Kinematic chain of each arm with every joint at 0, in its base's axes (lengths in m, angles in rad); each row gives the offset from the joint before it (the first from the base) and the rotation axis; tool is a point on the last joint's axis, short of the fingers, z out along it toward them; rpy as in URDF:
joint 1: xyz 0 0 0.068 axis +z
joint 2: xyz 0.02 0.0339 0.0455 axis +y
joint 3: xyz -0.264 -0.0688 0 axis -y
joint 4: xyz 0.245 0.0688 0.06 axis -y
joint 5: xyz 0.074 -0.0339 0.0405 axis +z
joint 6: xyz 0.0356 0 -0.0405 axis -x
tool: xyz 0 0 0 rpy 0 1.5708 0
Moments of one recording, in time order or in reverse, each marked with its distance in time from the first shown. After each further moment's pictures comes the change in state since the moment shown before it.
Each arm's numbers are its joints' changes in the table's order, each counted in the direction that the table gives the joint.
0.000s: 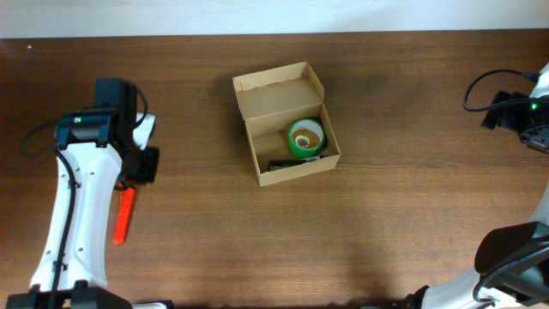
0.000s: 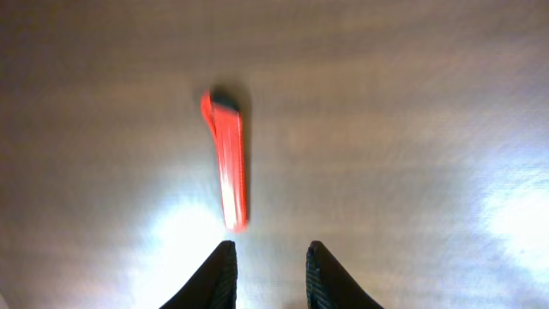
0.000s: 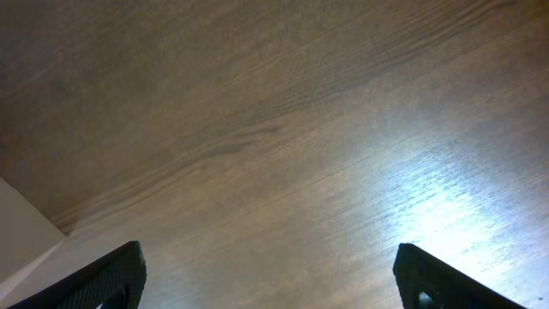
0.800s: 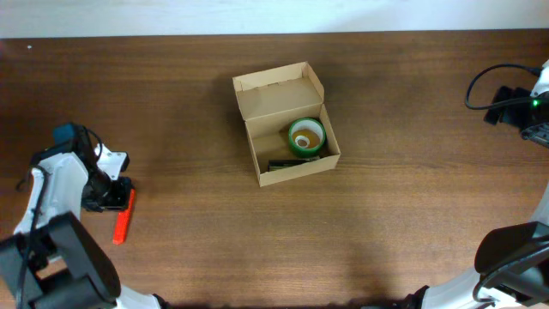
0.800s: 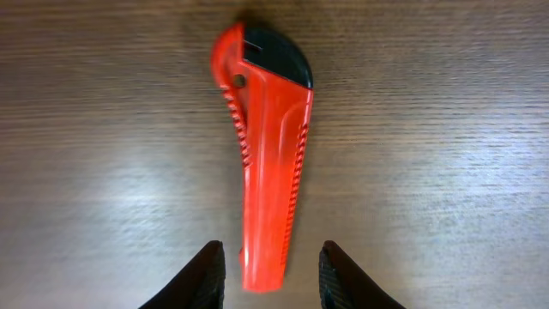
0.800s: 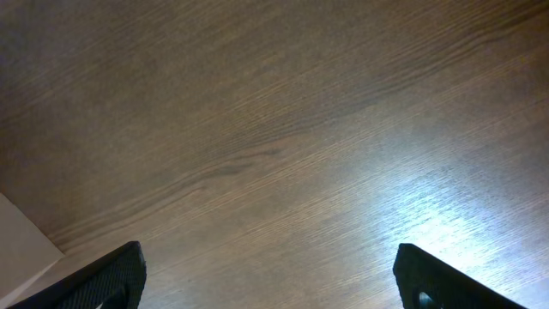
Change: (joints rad) left arm 0.352 0.213 -0.270 0.326 -0.143 -0.280; right arm 0.000 0.000 0.000 0.057 0.000 0.018
